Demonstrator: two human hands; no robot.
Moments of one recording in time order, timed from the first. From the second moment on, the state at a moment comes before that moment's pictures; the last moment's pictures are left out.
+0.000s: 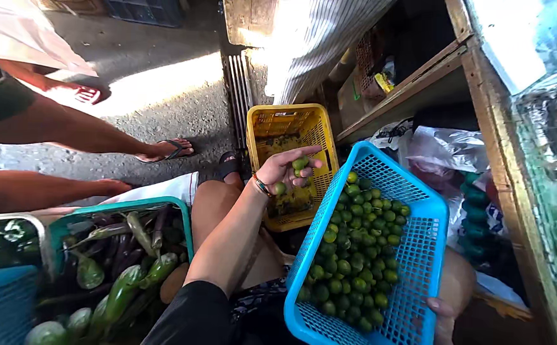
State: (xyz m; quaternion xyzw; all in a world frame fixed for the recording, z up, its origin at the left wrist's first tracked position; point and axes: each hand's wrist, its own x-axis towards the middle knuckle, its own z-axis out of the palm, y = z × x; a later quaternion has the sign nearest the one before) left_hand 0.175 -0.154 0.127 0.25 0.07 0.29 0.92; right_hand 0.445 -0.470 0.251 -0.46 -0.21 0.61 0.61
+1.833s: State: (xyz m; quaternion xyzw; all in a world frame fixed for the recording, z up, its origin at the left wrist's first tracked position) left_hand 0.092 -0.351 0.206 0.35 0.54 0.27 0.72; right_hand 0.482 -0.472 0.312 -0.71 -0.59 0.03 0.37
